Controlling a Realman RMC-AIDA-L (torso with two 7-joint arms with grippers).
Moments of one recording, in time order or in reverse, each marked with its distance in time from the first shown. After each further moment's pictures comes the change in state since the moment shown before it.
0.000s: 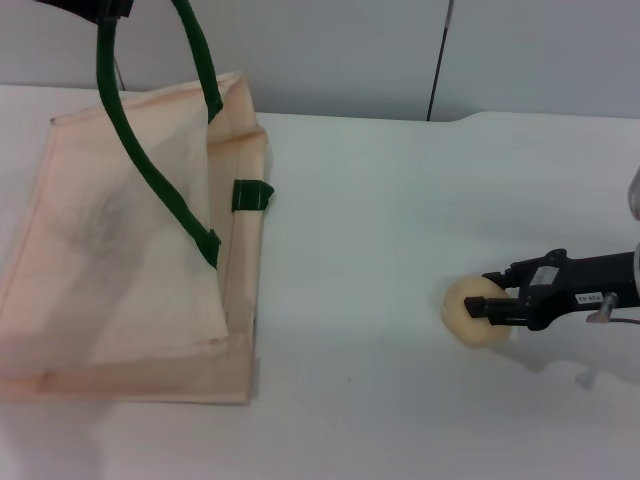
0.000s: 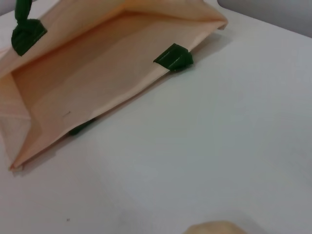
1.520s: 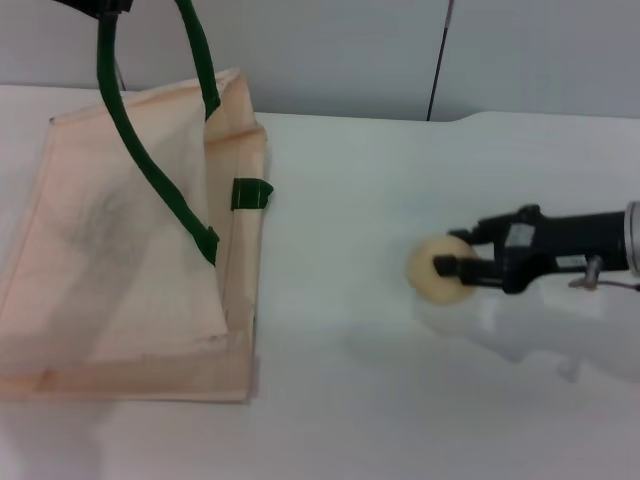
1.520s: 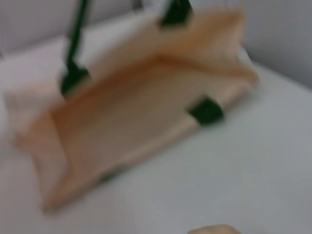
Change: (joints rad) left arm -0.001 0.000 0.003 0.010 -0.003 0.002 0.003; right arm 0.025 -0.001 0.006 0.021 0.134 0.083 -0.121
